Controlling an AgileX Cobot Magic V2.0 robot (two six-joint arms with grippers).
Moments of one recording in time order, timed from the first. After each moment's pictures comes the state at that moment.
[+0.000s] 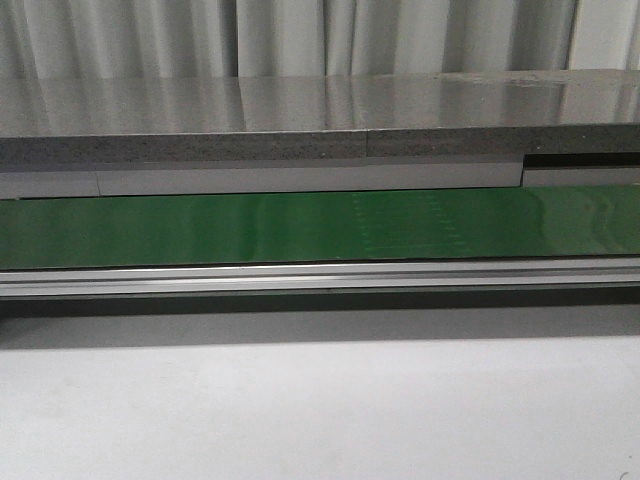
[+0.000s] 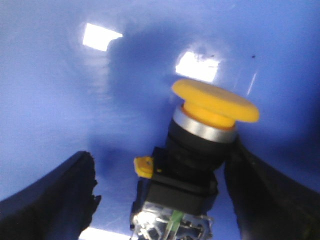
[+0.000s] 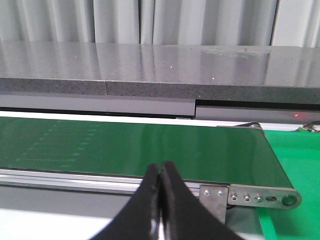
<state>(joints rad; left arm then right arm) 0.38 1.96 -1.24 -0.05 0.78 0.10 0.08 -0.01 0.03 0.02 0.05 -0.02</state>
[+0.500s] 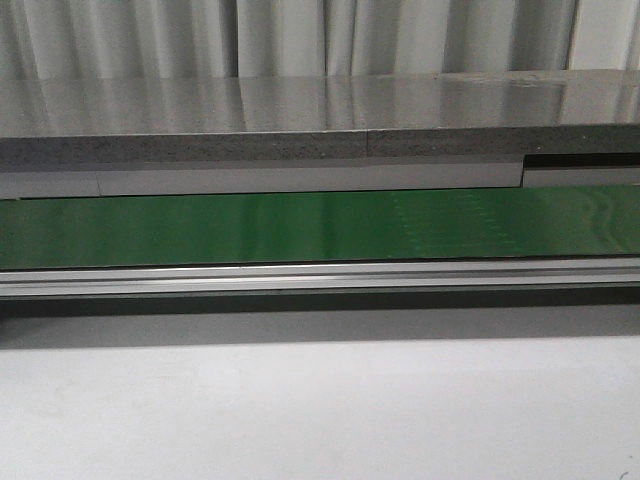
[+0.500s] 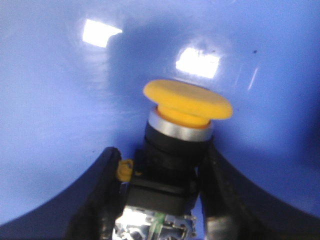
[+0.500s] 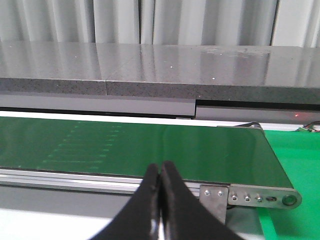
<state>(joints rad) 0.38 1.96 -1.26 -0.04 0.82 0.10 0.08 -0.01 0.03 0.02 0.05 -0.02</state>
